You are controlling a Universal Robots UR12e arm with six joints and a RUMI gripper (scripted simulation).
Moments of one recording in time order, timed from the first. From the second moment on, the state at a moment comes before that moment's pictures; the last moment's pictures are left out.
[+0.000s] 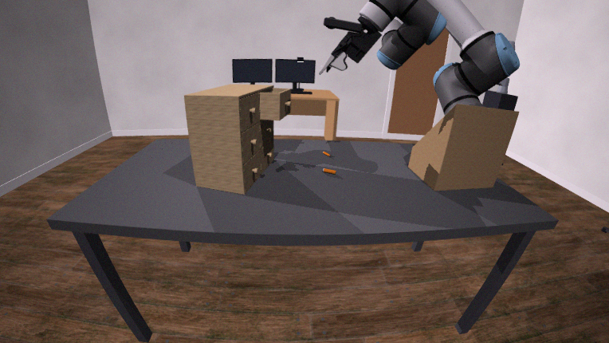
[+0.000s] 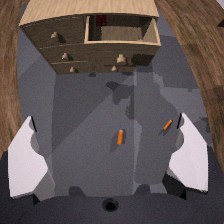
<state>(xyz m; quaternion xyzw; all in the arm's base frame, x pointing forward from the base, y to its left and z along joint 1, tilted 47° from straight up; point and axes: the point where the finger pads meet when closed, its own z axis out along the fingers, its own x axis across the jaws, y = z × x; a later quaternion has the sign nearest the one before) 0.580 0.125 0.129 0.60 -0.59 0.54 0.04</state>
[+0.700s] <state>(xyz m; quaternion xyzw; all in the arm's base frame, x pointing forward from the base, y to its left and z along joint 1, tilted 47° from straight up) 0.579 0.128 0.132 0.60 -0.62 0.50 0.08</state>
